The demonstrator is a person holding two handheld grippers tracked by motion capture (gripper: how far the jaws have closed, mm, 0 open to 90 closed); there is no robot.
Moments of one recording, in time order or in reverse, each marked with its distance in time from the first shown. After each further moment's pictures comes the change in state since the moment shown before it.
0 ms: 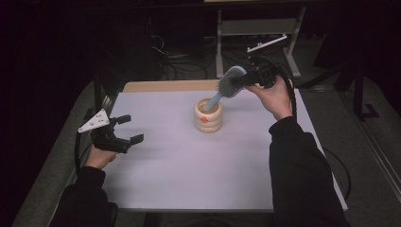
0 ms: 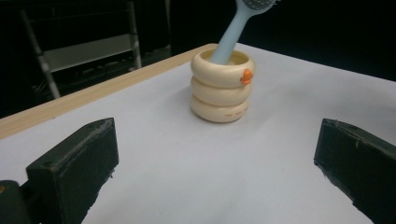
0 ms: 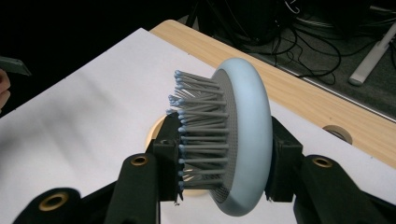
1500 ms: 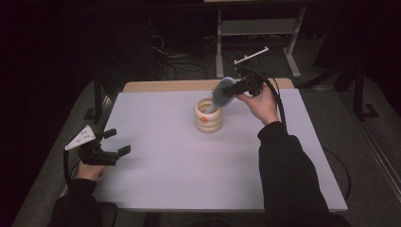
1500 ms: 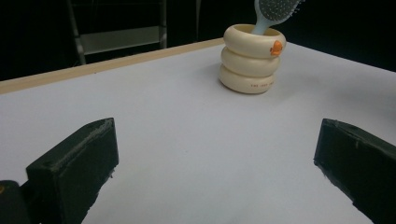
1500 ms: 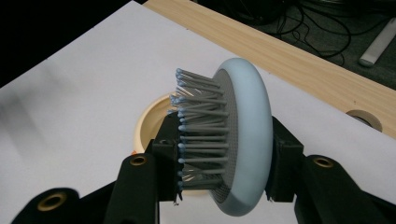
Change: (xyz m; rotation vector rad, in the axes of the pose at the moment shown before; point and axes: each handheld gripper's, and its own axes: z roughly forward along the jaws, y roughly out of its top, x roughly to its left) left arm 0.003 -0.046 -0.033 -0.010 0.098 -0.075; right arm 0.002 -0.015 0.050 0.074 -0.005 0.006
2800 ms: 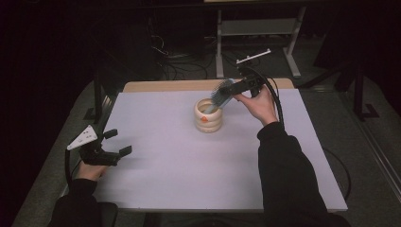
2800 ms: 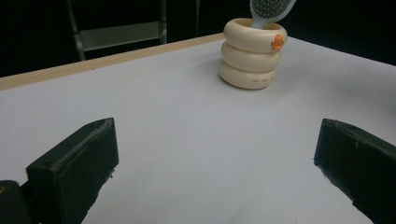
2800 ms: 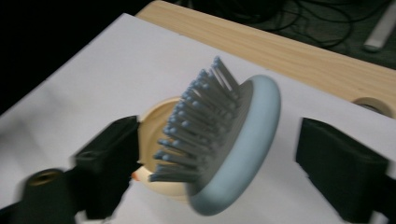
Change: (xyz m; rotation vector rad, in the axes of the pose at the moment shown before) left arm -0.001 0.000 0.002 0.017 0.000 0.002; right arm -0.010 -0.004 0.007 -0.022 0.000 0.103
